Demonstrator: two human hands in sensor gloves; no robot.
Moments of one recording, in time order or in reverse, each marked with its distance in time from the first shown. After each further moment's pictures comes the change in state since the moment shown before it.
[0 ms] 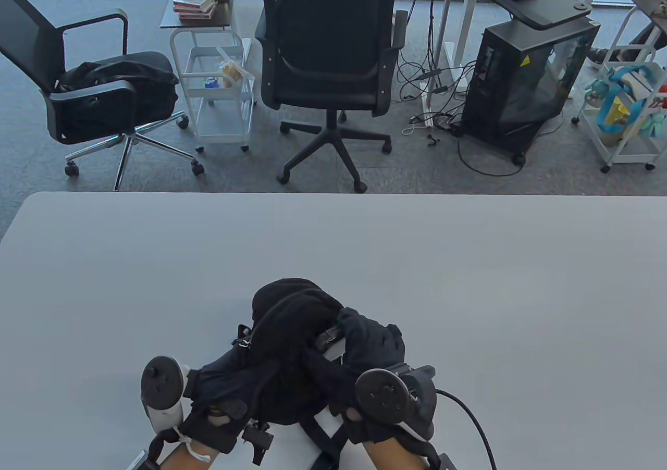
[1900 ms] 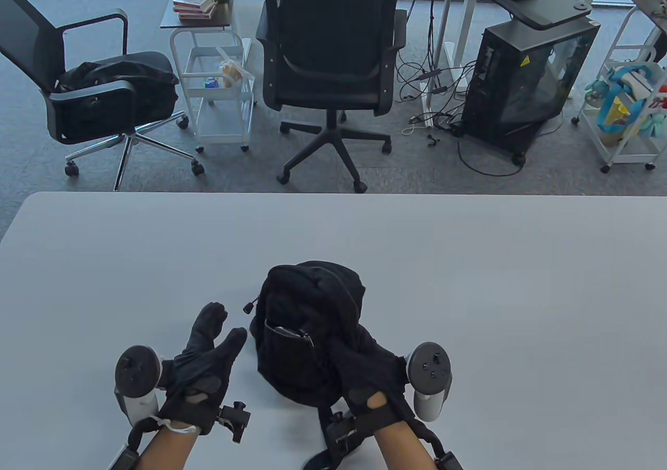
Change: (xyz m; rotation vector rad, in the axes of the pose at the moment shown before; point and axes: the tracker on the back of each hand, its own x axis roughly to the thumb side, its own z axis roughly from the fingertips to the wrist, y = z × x) left_hand -0.007 0.033 -0.005 0.083 0.092 -0.173; right_hand -0.046 0.025 0.000 0.033 0.188 -0.770
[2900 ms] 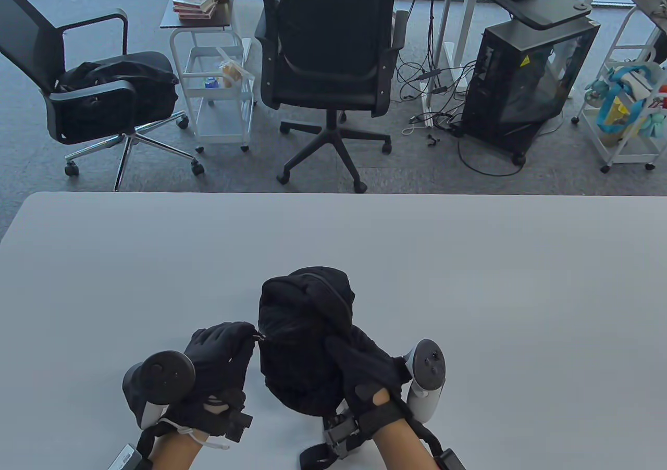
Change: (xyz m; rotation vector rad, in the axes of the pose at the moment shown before) left_hand 0.017 -0.001 -0.004 0.023 -0.142 -0.433; right_hand -0.013 0.009 0.000 0.135 0.174 -0.404
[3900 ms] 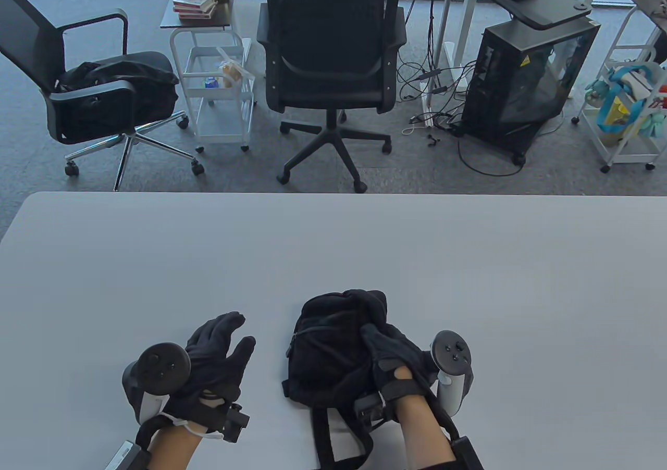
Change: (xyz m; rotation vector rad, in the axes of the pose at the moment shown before) left_hand -0.022 -0.010 0.000 -0.070 0.104 0.054; right_hand -0.042 -0.079 -0.007 -0.268 0.299 0.378
